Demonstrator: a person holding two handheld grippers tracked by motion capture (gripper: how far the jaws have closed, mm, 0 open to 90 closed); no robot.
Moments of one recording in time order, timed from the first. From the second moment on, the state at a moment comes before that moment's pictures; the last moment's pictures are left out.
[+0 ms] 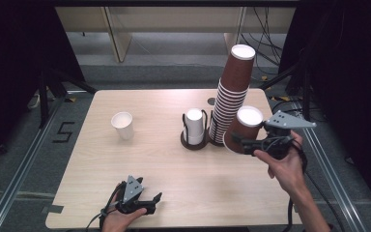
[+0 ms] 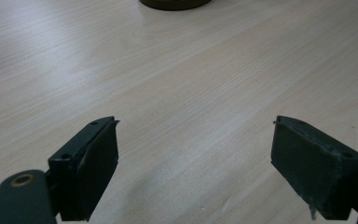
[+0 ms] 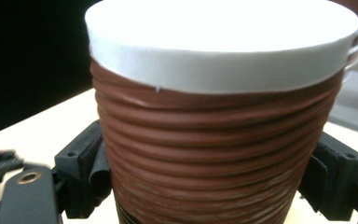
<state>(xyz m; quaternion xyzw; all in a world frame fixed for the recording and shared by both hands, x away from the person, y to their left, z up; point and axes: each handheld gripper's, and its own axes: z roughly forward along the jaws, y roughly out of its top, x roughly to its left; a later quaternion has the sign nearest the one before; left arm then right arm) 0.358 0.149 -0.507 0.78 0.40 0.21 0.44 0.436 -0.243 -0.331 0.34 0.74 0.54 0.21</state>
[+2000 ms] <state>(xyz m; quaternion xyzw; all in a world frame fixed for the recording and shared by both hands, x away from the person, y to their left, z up) 0.356 0.149 -0.500 0.77 0.37 0.22 0.47 0.423 -0.156 -0.439 0.26 0.80 0.53 0.08</state>
